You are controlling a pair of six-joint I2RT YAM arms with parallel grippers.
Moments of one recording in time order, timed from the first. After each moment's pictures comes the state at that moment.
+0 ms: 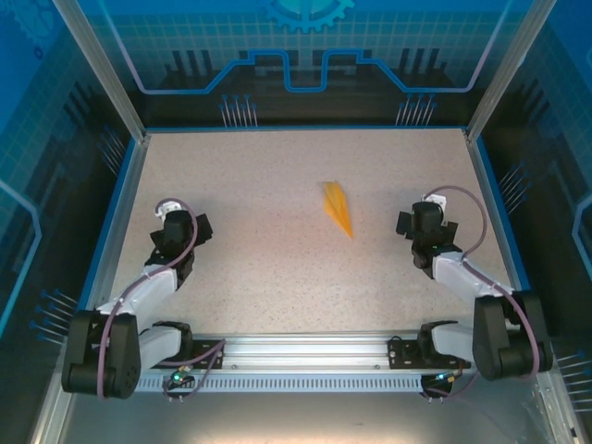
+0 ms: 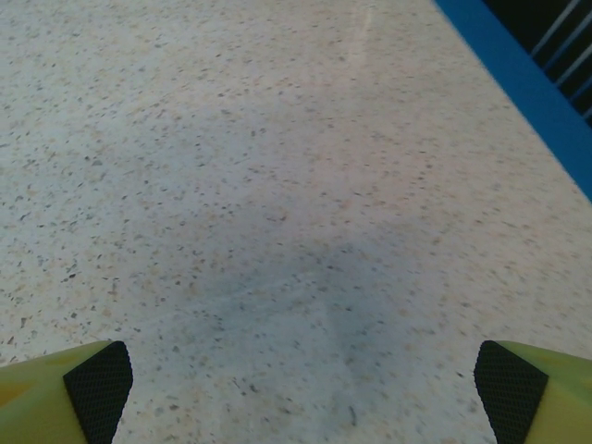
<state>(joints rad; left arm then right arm) -0.02 1.14 0.41 0.12 -0.36 -0.31 0.11 1.25 0.49 0.06 0.44 0.20</state>
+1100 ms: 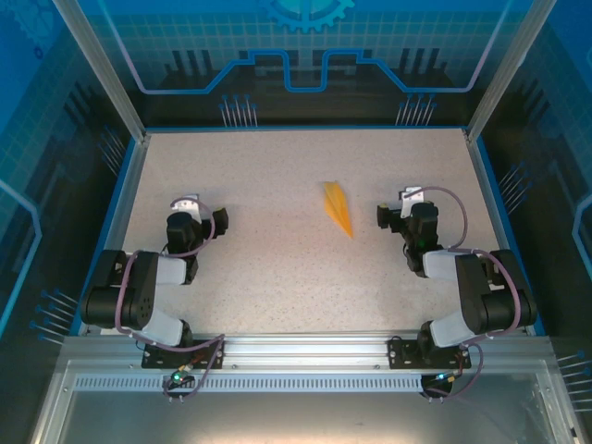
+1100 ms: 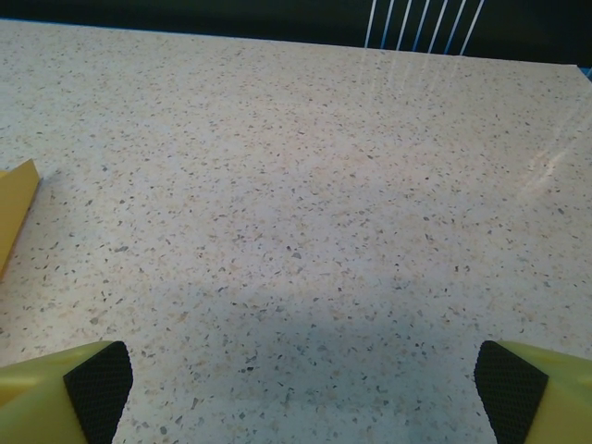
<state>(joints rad) 0.02 1.51 0.35 0.78 -0.03 -0.17 0.10 1.49 0.42 0.65 0.10 -0.03</state>
